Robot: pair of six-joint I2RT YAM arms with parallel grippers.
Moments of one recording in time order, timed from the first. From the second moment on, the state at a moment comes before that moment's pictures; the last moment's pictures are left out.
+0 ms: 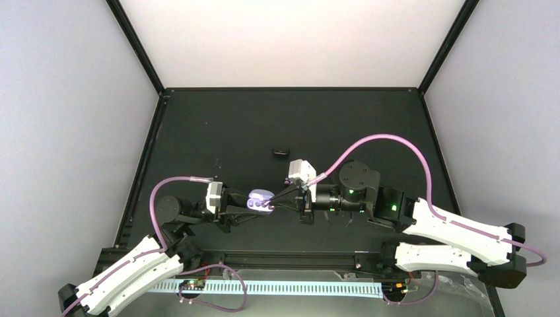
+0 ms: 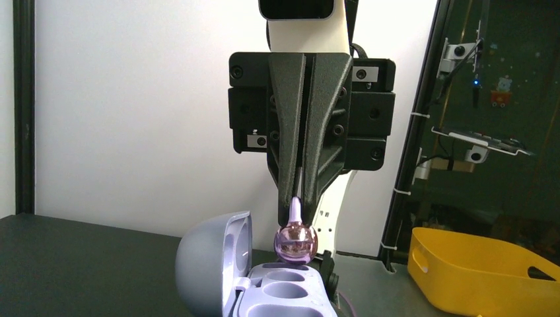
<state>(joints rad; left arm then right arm) -0.77 0.42 0.33 0.47 0.70 -0.42 1.22 0.96 1.03 -0.20 -0.26 0.12</state>
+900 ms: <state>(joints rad) -0.77 0.42 0.33 0.47 0.68 -0.43 1.28 0.98 1.02 -0.19 -0.11 0.09</state>
